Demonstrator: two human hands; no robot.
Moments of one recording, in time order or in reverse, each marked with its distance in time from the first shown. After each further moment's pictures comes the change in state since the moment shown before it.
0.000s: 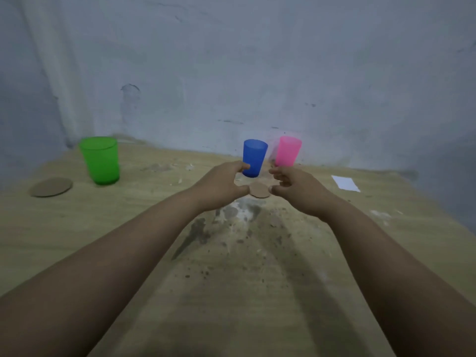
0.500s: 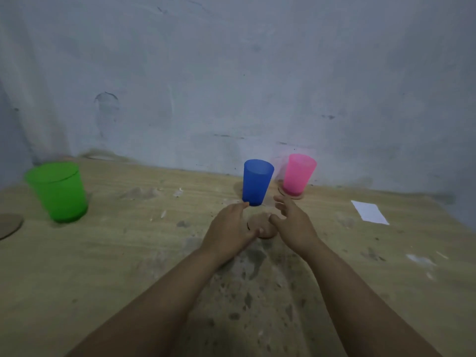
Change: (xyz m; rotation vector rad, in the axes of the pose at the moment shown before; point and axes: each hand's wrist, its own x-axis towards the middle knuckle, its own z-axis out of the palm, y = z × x) left_hand 0.098 -0.074 0.092 0.003 0.125 -0.126; right_hand 0.112 0.078 0.054 0.162 0.151 0.139
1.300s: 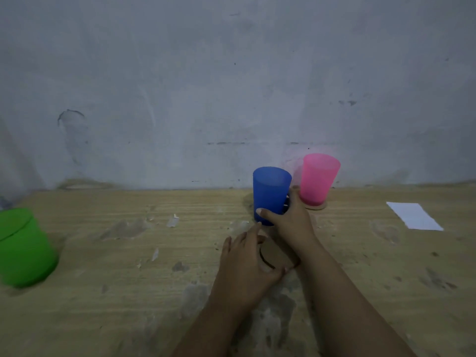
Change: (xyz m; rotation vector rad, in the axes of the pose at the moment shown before) left_hand 0.026 -0.029 0.033 0.011 0.005 0.034; right_hand 0.094 0.024 0.051 0.347 0.151 0.011
